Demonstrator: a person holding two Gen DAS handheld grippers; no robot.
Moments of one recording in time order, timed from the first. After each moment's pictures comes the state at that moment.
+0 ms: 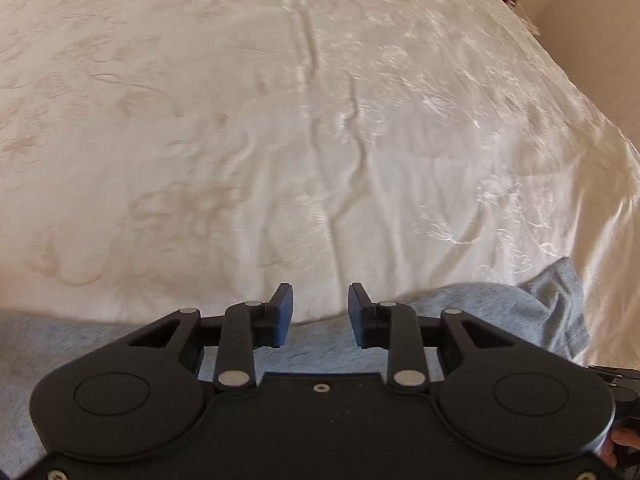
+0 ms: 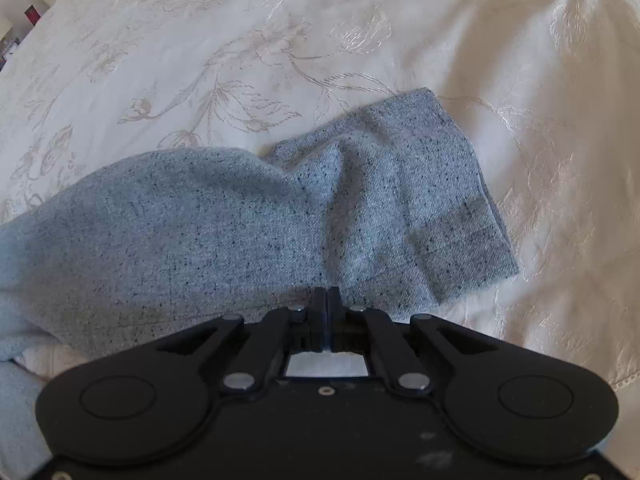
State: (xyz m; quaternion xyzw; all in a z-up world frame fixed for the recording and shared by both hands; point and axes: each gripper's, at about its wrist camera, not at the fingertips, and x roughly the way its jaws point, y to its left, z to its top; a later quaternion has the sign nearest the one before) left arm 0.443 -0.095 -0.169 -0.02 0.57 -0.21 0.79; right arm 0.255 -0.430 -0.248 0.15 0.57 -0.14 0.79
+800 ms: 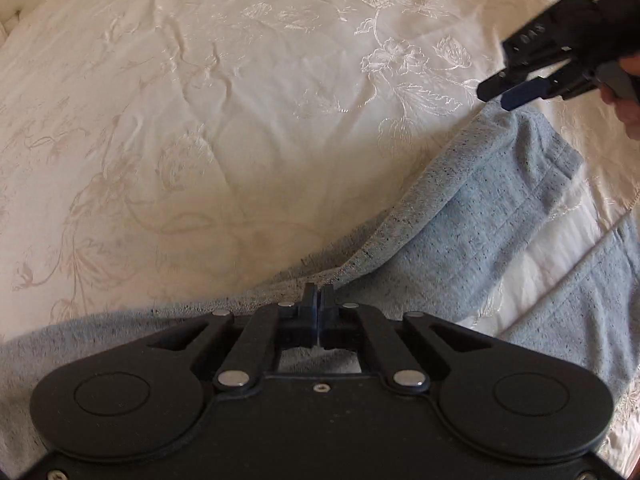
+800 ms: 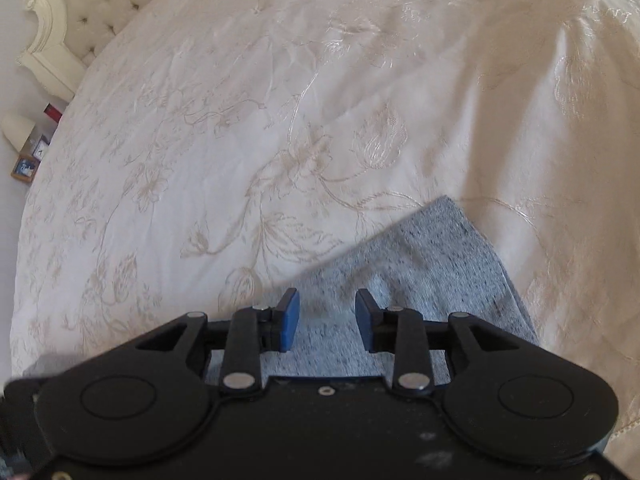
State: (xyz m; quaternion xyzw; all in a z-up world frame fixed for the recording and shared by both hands) left arm 0.302 -0.133 -0.178 0.17 0.51 -0.28 0.79; right arm 0.322 -0.459 -0.189 0.25 0.51 -0.15 0.81
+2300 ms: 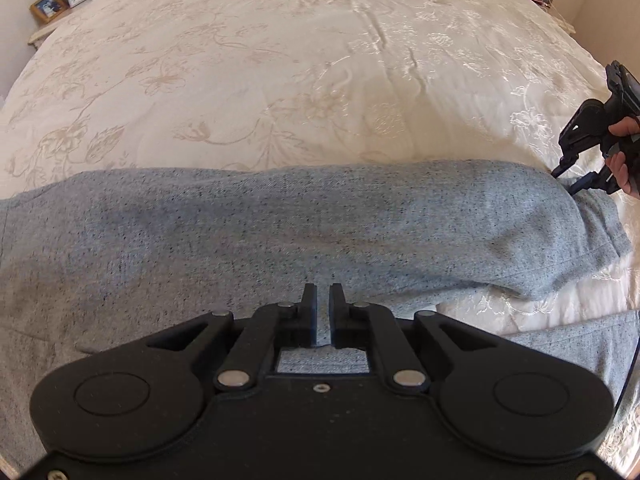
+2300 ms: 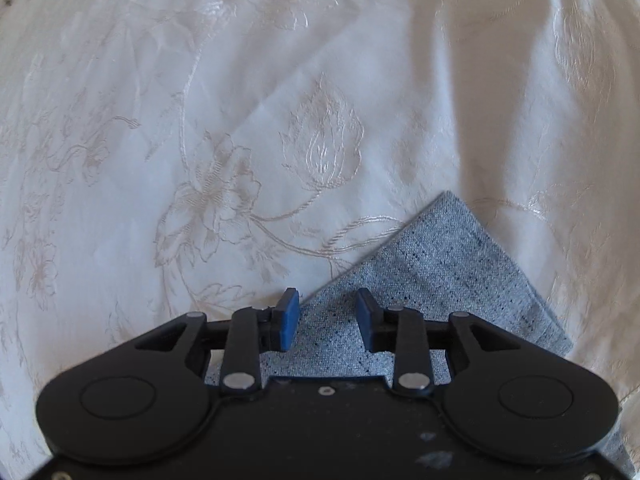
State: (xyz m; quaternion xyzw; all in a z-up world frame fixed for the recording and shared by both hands) left arm 0.268 -0.011 -0.141 0.03 0.53 -0.09 0.84; right arm 0.408 -0.458 -0.252 0.30 0.58 -0.33 0.68
